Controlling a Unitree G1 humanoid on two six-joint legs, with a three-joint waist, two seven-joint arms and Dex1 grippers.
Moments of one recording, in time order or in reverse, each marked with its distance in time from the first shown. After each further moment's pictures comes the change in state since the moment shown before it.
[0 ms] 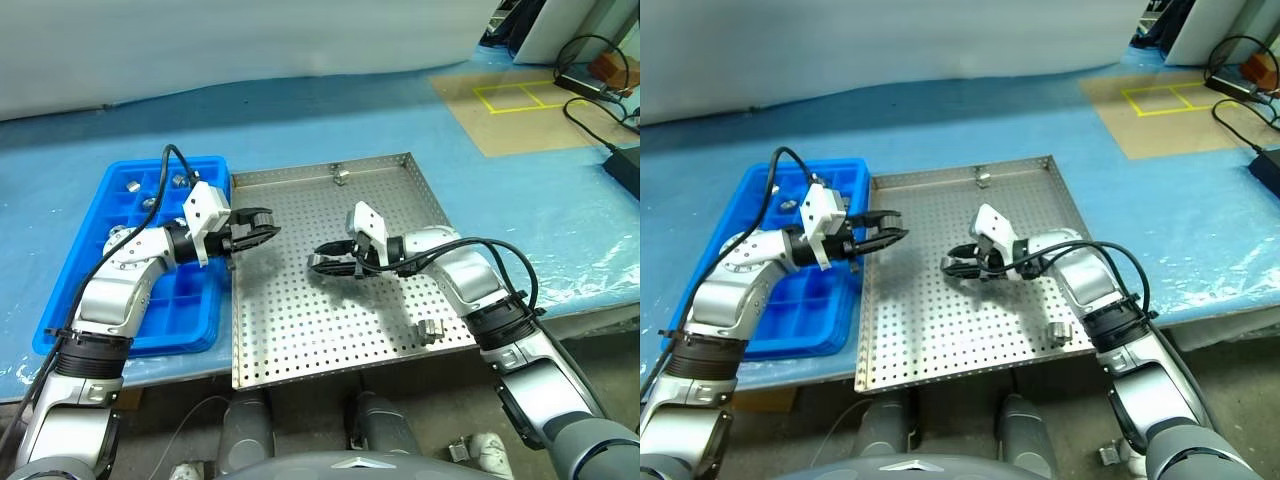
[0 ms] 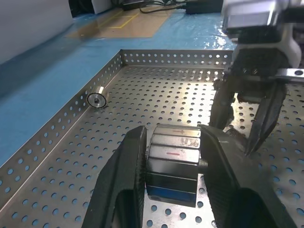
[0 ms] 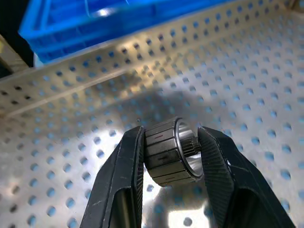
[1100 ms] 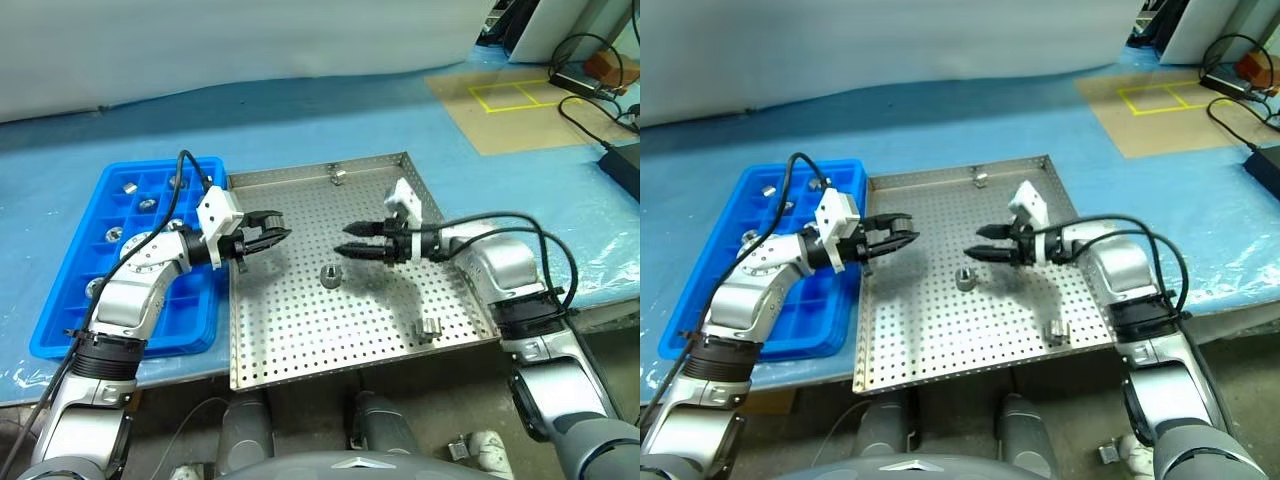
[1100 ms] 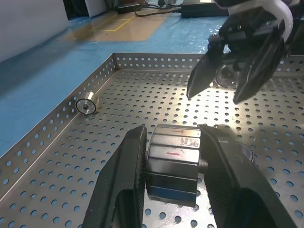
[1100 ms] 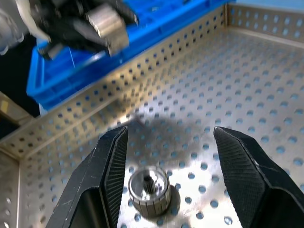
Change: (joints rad) left arm -0.017 -0.048 -0.025 0.026 0.031 -0.011 0.011; right arm -0.049 -0.044 -0.235 -0.069 0.188 0.284 0.023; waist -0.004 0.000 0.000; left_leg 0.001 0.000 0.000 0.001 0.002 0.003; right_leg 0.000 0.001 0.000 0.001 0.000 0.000
